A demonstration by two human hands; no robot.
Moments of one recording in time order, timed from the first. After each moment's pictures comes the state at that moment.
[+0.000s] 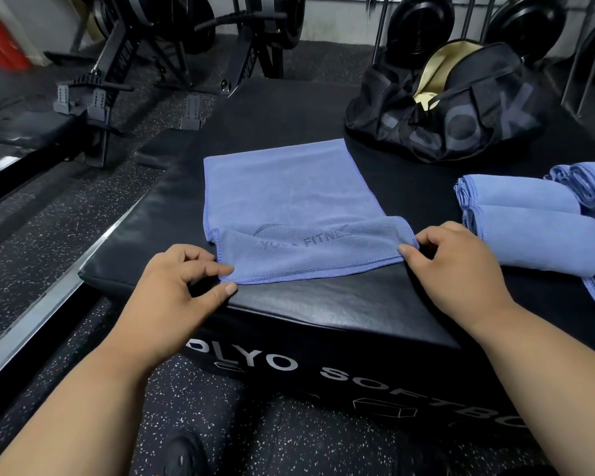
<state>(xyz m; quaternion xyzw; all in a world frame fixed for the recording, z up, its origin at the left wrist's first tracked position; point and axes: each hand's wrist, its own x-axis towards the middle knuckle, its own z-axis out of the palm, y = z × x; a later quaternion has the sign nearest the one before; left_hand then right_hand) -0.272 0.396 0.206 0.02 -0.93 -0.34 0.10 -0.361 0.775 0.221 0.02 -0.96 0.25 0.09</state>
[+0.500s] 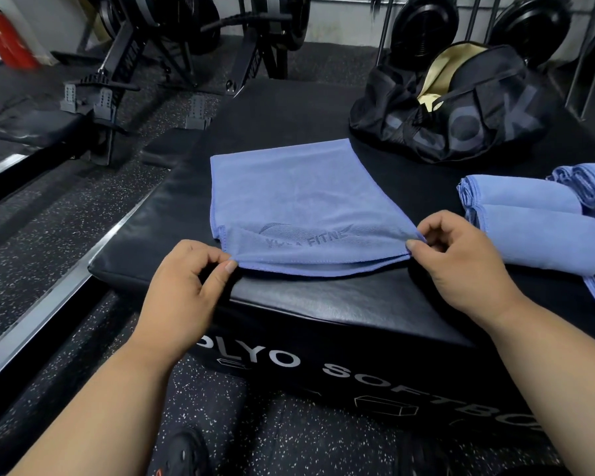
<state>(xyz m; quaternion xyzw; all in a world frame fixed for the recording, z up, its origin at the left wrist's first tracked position) -0.271 0.414 0.204 0.03 -0.92 -0.34 0.19 -0.358 0.777 0.226 0.03 -0.87 0.50 0.03</state>
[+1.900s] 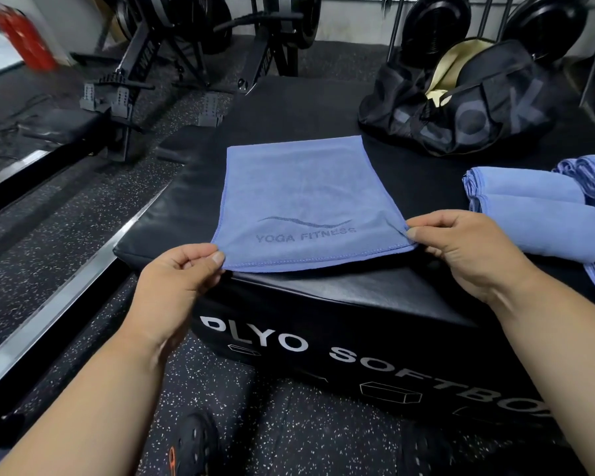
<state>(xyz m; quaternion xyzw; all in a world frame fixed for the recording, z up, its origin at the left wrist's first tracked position) -0.247 0.410 0.213 0.22 -0.62 -0.74 0.12 -0.358 0.773 0.238 -0.04 -0.77 0.63 -0.07</state>
